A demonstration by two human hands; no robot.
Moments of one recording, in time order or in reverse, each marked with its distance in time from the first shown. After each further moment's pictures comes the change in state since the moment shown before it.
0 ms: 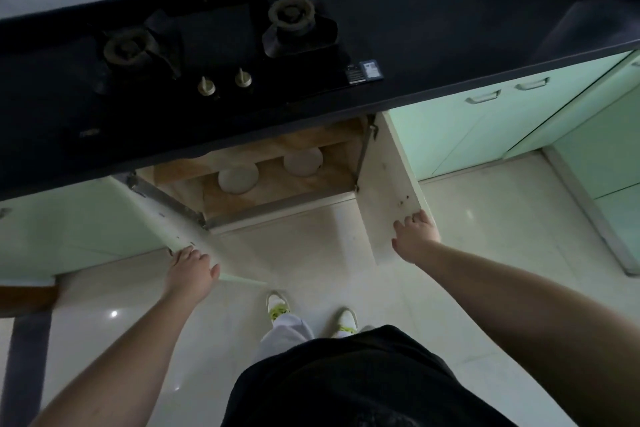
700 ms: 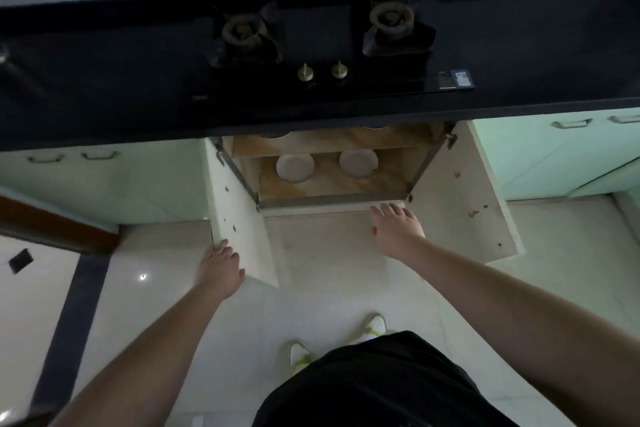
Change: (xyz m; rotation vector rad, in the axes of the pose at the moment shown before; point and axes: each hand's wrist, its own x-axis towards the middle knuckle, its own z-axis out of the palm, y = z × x) left_hand -0.075 -0.085 0.045 0.050 -0.092 -0.002; right_hand -0.037 -0.167 -0.085 0.215 0.188 -0.256
